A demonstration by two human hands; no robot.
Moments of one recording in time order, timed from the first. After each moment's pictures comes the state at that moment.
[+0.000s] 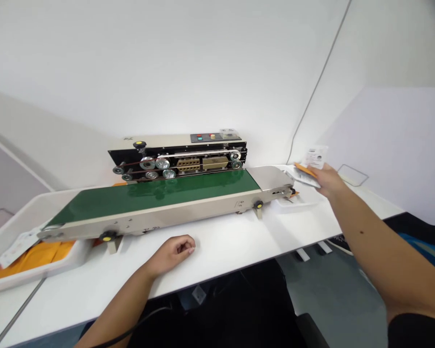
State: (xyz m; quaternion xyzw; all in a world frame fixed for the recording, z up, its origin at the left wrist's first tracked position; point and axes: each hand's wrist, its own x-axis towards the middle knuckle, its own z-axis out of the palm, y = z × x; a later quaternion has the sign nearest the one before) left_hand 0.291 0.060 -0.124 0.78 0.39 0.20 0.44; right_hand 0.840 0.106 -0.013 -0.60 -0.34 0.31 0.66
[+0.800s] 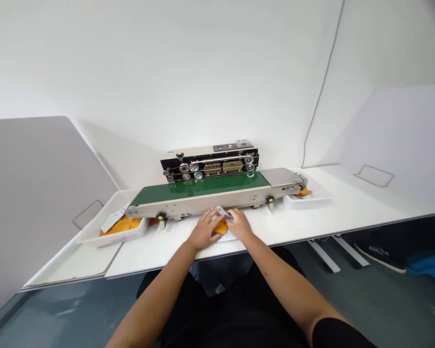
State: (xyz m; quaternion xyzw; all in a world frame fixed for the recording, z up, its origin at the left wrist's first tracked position) left_hand 0.301 0.026 -0.133 0.91 0.35 0.22 -0.04; right_hand 0.507 0.041 -0.165 -0.55 -0.72 0.12 0.40
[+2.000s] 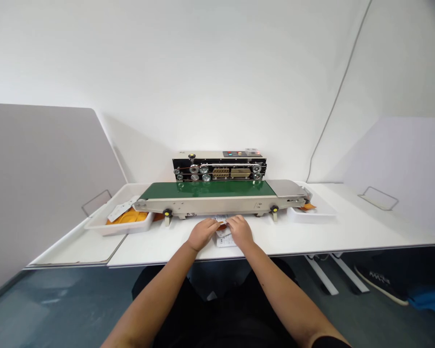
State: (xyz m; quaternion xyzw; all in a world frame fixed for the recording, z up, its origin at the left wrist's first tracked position) left_hand 0.286 0.017 -0.136 0.89 0.33 0.29 -0.08; right_hand 0.500 0.031 -0.171 -0.43 -0.81 -0.09 0.39
